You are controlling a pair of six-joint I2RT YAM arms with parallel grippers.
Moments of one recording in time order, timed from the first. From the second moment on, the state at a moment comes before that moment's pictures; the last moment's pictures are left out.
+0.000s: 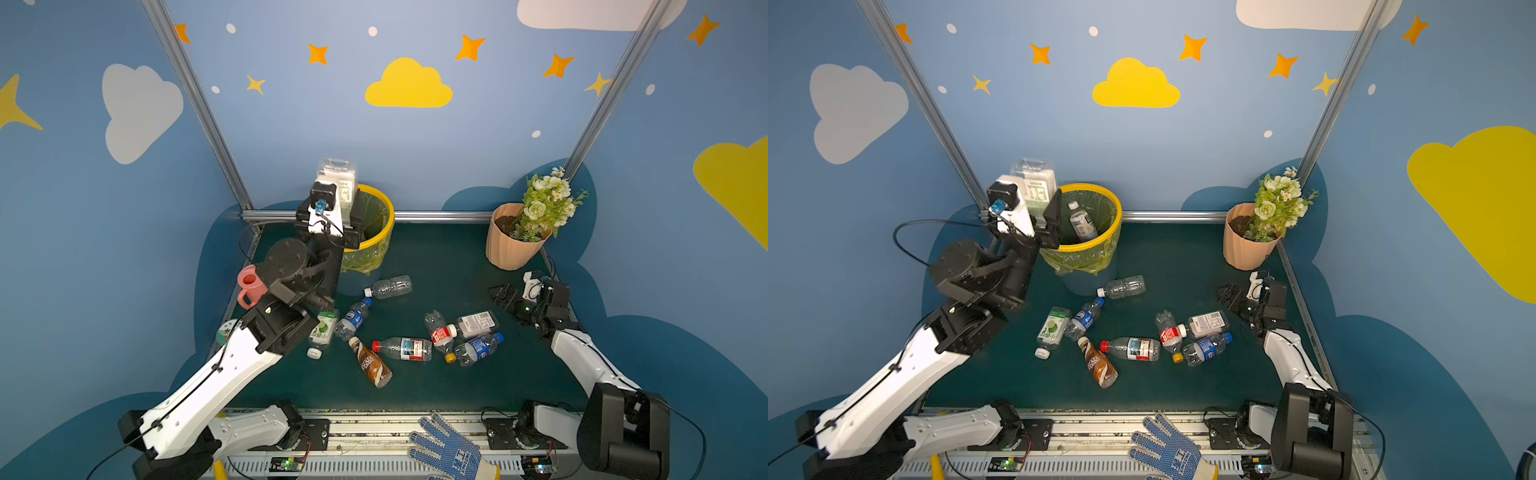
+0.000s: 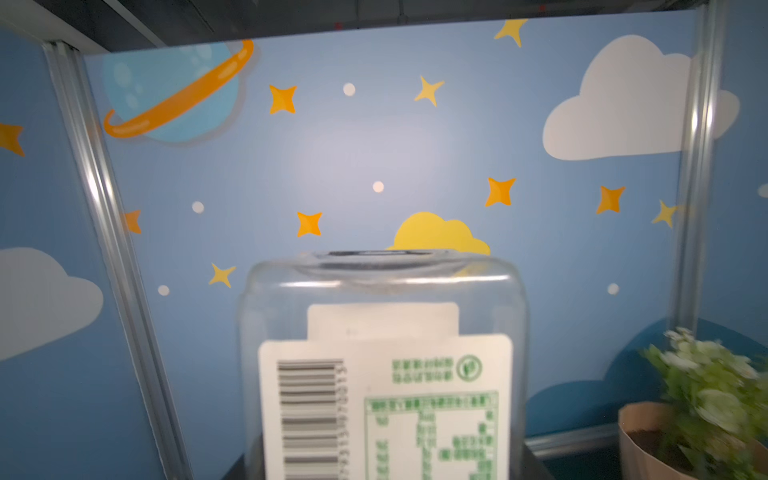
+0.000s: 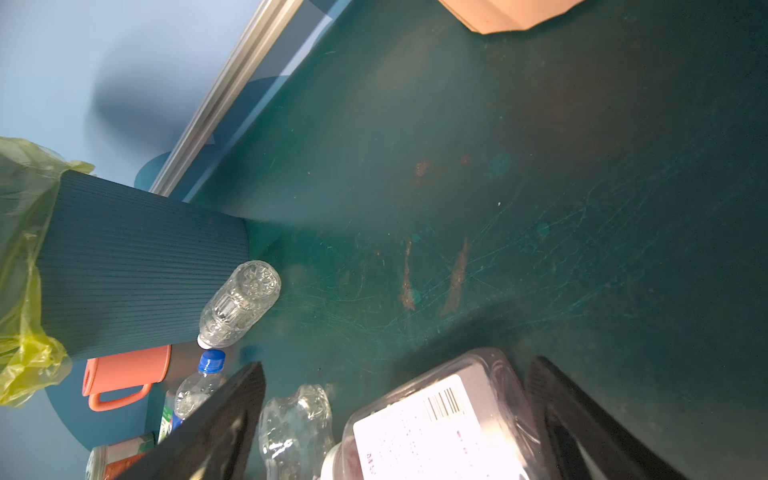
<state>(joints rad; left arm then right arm) -0.75 1.15 1.46 0.06 -0.66 0.28 -0.11 1.18 0.60 -0.11 -0.47 0.52</state>
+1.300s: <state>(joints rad) -0.42 0.96 1.08 -0.41 -0.38 -0.26 -0.10 1.18 0.60 -0.17 -0.45 0.54</state>
